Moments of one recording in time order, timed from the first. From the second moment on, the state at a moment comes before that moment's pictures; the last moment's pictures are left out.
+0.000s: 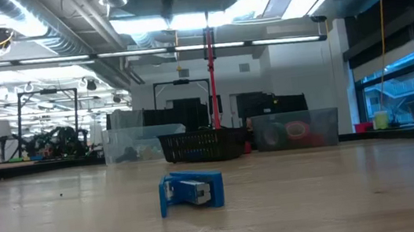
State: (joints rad) left arm -0.01 1.47 1.17 0.03 -0.29 -0.40; right arm 0.07 1.06 1.28 -0.74 0.00 0.39
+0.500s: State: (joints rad) left arm 0.18 1.68 1.25 0.51 0.16 -0.42; right arm 0.08 1.07 1.28 -0.62 0.09 0.37
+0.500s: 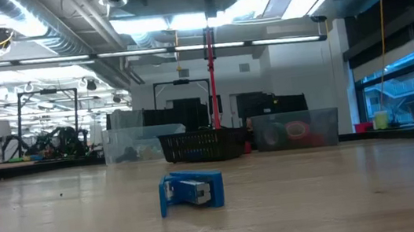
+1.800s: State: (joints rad) left arm 0.29 1.65 1.40 0.01 0.24 -0.34; right arm 0.07 1.05 1.28 -0.77 0.23 0.41
